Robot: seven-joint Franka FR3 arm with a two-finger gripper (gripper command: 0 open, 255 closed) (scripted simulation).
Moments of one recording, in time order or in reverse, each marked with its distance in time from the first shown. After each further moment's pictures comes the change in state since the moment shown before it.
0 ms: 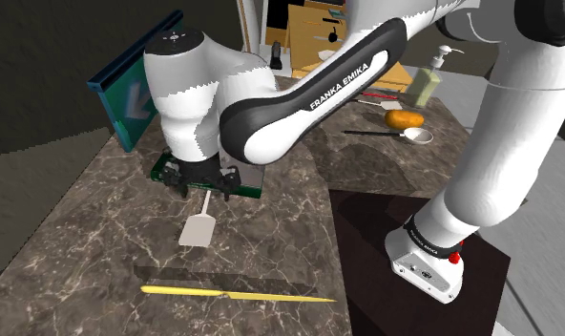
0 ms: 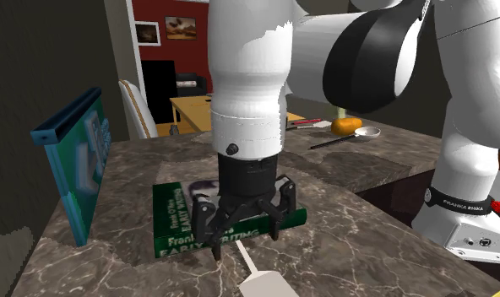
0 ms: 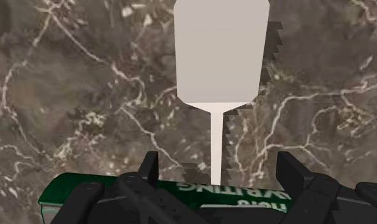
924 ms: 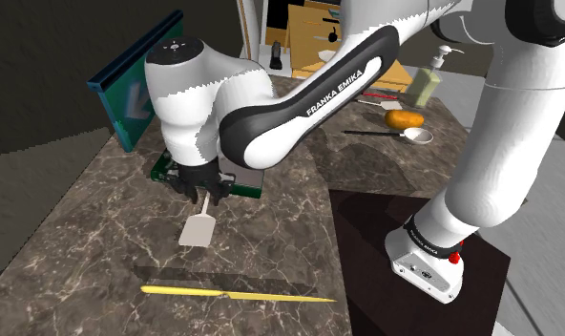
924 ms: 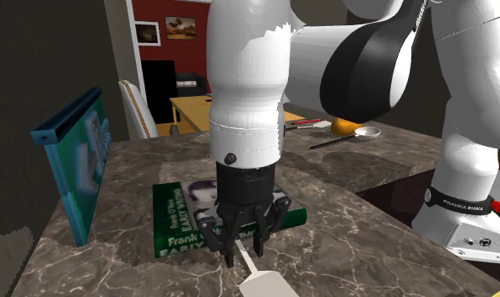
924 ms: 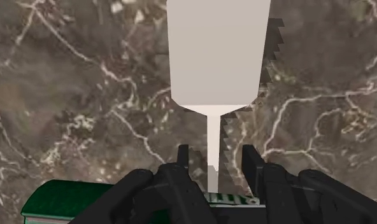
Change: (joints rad) arm 0.019 0.024 -0.020 0.001 -0.030 0.019 0.017
